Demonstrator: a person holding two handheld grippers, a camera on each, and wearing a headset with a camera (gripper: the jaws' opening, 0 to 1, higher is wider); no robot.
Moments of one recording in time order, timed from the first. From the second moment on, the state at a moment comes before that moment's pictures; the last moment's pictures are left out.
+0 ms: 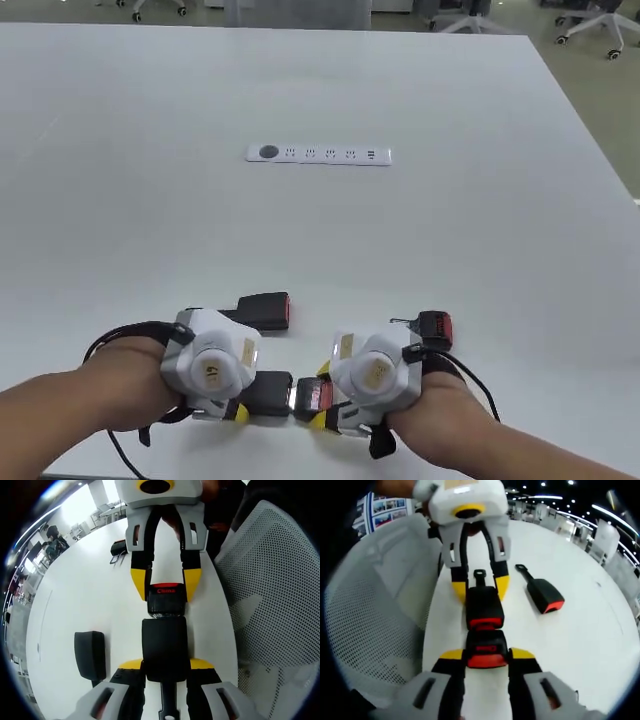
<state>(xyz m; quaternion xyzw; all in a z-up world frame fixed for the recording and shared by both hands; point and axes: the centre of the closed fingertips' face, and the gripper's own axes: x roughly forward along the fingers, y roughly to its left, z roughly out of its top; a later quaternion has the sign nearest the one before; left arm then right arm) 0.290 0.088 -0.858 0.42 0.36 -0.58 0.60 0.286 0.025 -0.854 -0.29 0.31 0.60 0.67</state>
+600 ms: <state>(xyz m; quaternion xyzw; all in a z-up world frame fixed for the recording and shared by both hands) 0.291 0.089 -0.857 0.40 0.34 -0.59 0.61 0.288 0.022 -0.855 -0.30 0.31 0.60 0.67</state>
